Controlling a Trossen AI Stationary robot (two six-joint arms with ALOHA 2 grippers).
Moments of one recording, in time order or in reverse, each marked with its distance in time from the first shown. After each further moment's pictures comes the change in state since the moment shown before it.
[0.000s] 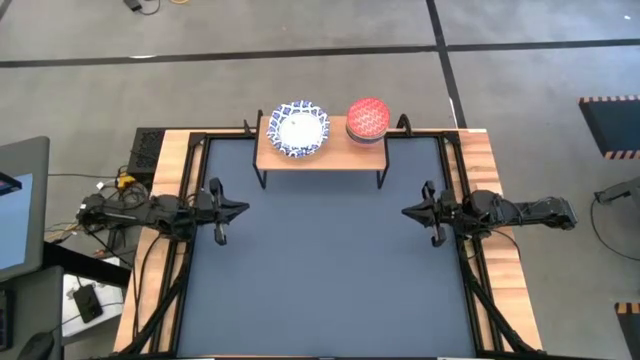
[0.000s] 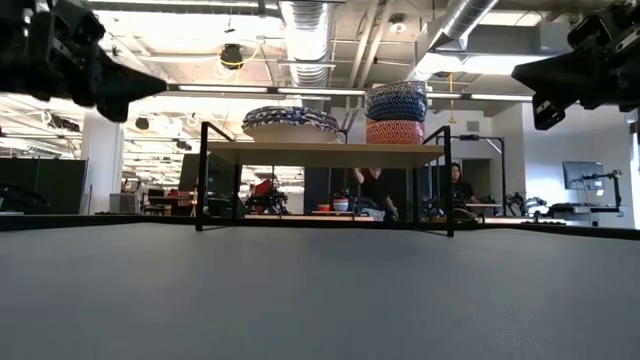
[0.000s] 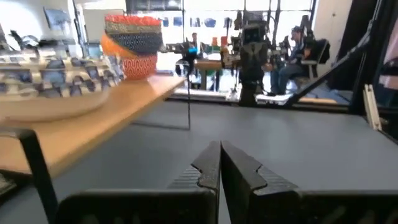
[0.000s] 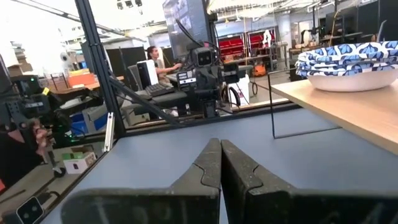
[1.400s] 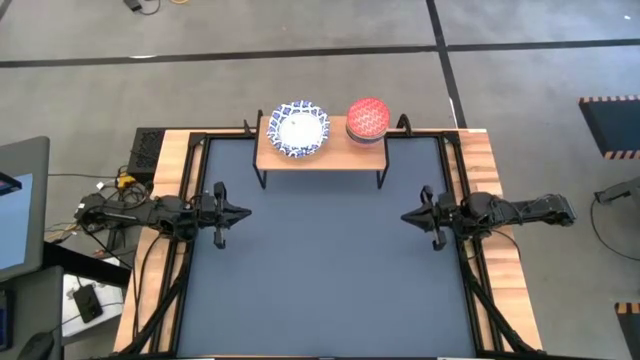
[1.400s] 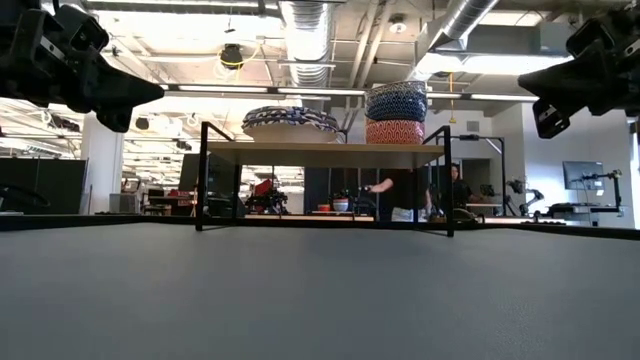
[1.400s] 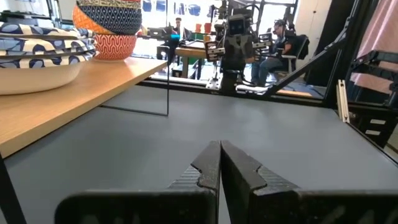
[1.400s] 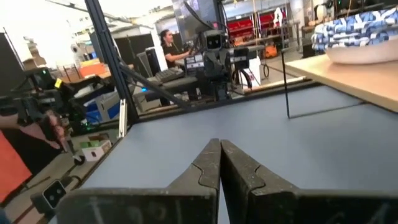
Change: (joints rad) left arm 0.003 0.029 -0.008 -0.020 0.086 -0.097; right arm 0.049 0.000 -0.002 -0.062 -0.005 0.061
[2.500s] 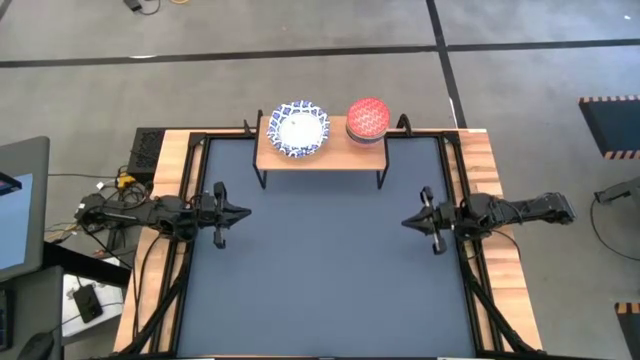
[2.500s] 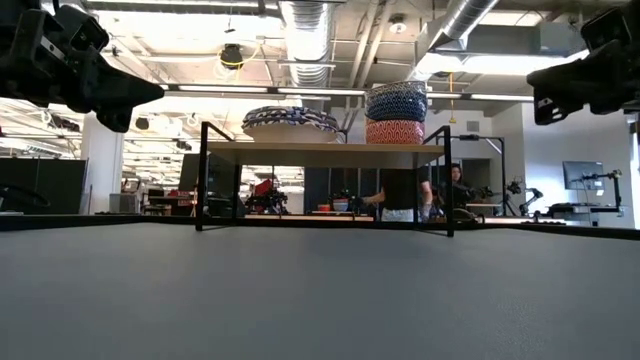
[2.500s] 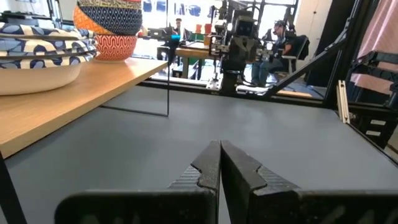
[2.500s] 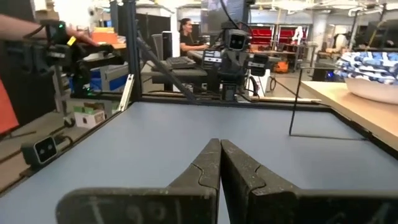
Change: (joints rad) left arm 0.000 -0.004 0.000 0.000 -0.002 0.000; right arm 0.022 0.000 -0.001 -0.019 -0.046 -0.249
